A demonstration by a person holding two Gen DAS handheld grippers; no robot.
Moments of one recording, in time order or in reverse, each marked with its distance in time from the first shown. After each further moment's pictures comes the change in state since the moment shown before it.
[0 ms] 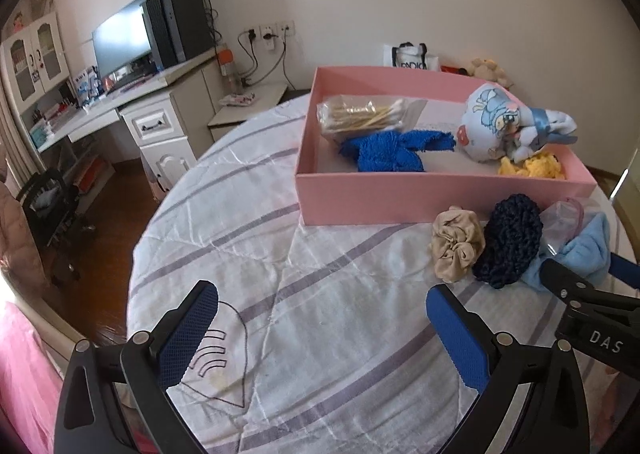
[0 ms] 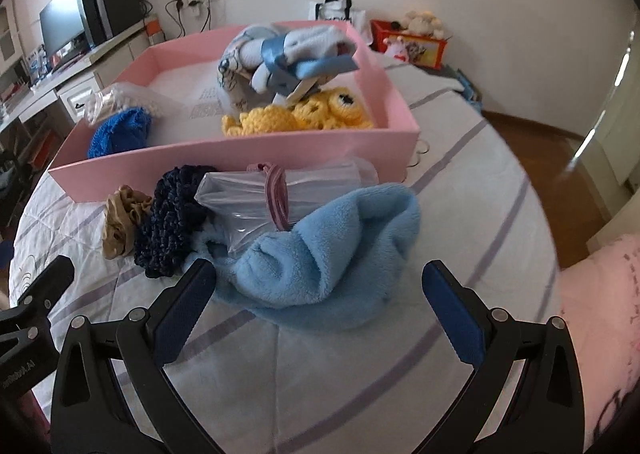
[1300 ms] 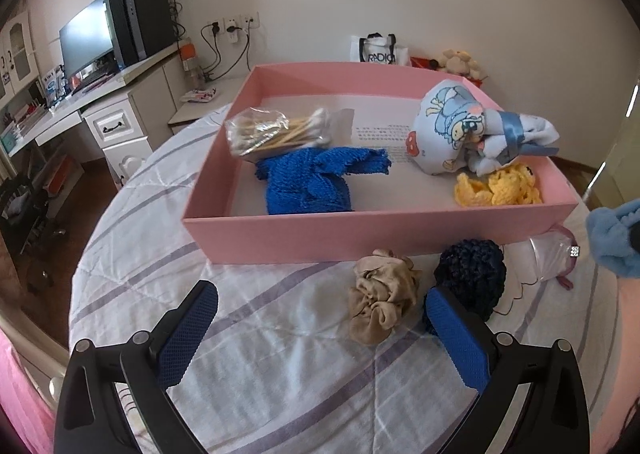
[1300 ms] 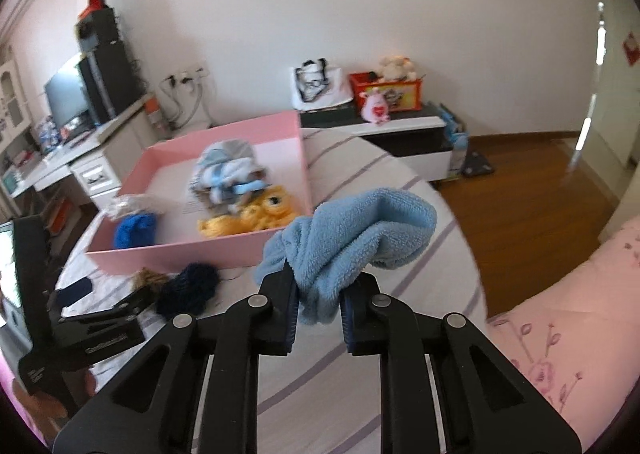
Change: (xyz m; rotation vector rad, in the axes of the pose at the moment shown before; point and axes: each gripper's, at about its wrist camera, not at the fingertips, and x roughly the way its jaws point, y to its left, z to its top) left arm 0.028 -0.037 0.032 0.025 0.047 -0.107; right arm -0.067 -0.075 0.020 0.131 -0.205 0.037
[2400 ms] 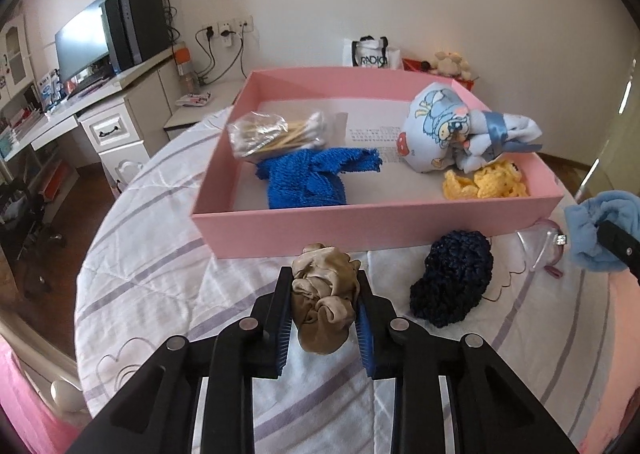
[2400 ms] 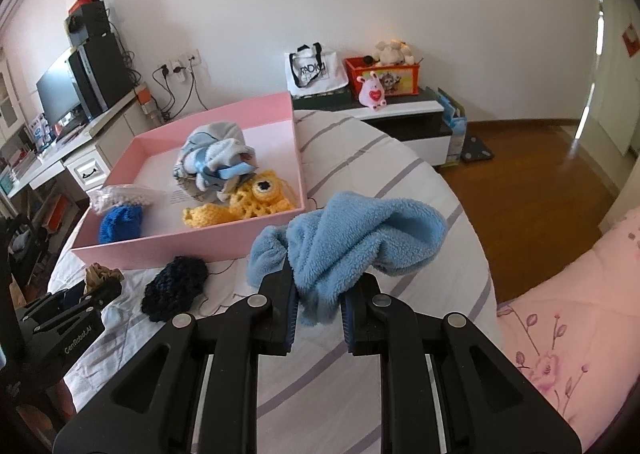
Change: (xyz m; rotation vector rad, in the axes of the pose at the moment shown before) left arm -0.006 0.001 -0.003 0.016 -0.002 -0.028; right arm 0.019 0.001 -0.007 0.011 0.040 0.006
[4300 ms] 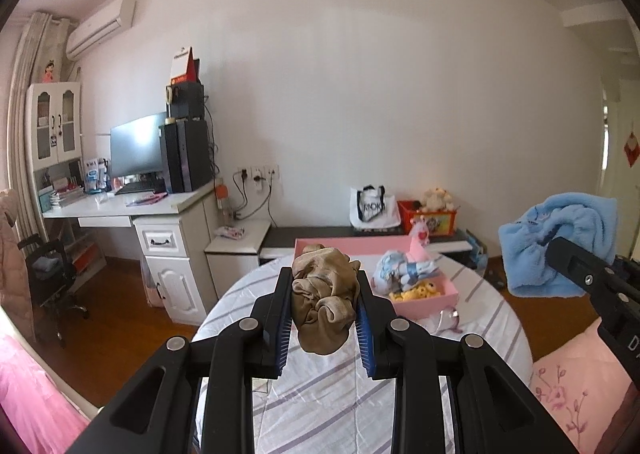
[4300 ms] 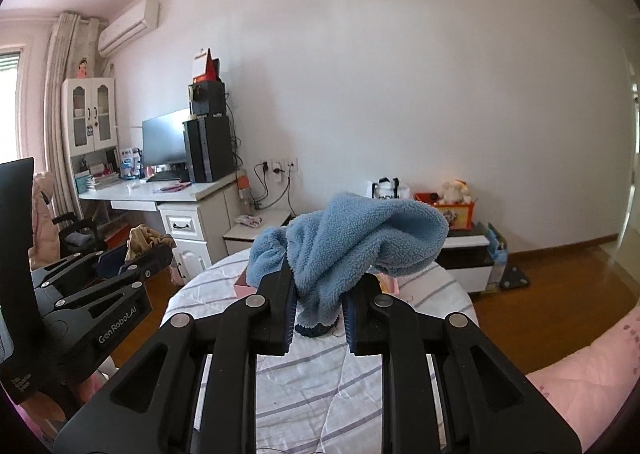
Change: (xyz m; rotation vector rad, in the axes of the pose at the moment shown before) left arm -0.329 0.005 -0.145 -0.024 -0.529 0.046; right arm -0.244 0.068 -0.059 -0.217 -0.455 0.208
